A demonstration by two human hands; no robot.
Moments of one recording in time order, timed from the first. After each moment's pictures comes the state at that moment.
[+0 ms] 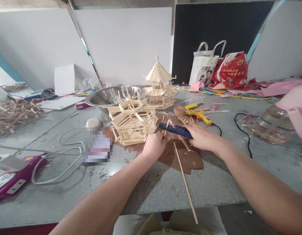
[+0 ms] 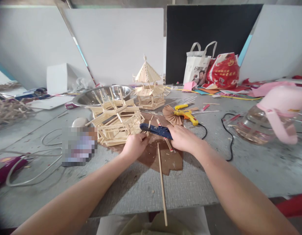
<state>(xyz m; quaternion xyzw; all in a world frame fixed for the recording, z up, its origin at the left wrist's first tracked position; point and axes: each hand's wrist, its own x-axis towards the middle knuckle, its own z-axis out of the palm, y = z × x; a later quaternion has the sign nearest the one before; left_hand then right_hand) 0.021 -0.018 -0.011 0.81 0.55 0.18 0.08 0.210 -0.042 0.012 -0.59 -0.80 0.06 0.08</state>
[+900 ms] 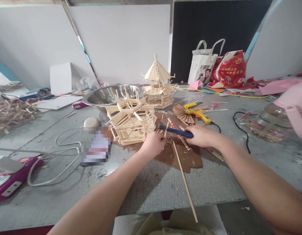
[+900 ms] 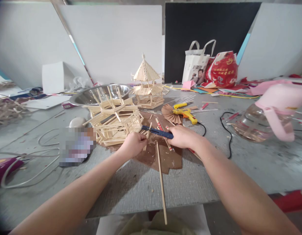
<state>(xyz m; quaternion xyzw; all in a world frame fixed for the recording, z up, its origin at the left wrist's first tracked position) 0.019 -0.017 0.002 0.82 0.53 0.12 0.16 0.217 -0.035 0.010 -0.59 -0.80 0.10 0.06</state>
